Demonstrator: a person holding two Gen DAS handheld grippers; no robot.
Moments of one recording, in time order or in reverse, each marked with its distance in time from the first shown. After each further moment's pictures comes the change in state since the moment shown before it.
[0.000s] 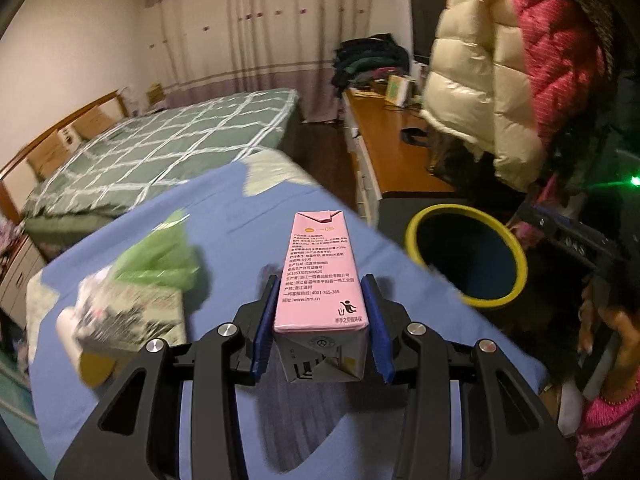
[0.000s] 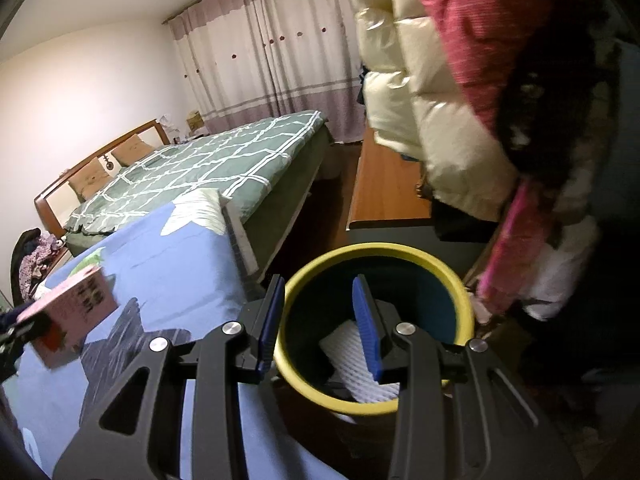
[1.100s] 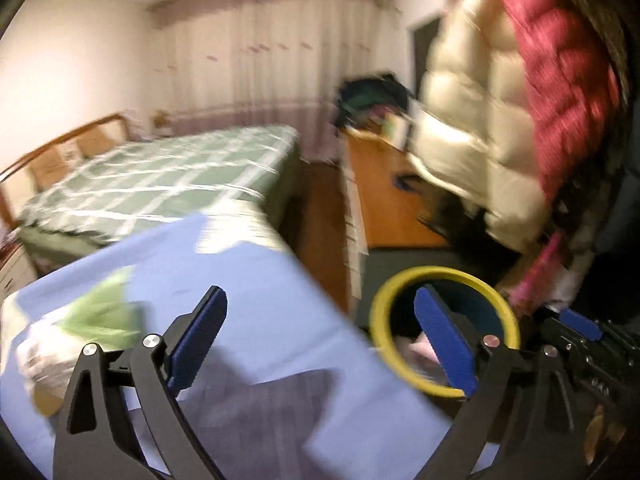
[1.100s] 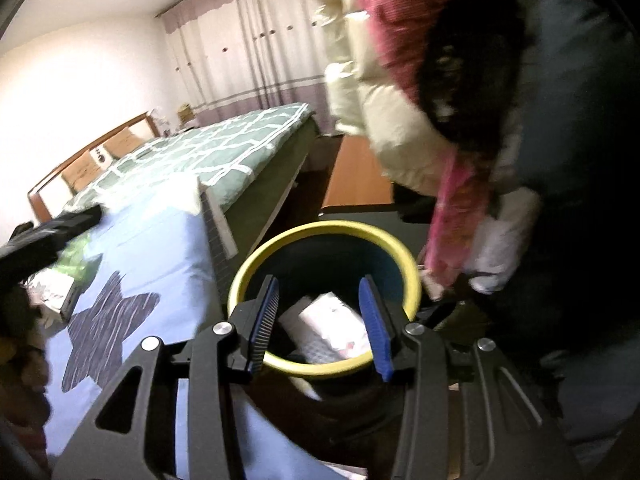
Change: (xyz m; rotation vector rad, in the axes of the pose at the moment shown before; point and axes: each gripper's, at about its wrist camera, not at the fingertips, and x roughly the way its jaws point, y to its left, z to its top) left arm 0.029 -0.033 0.032 -0.094 -0.178 0.054; right arm -0.012 -0.025 -0.020 -0.028 0.047 -0.004
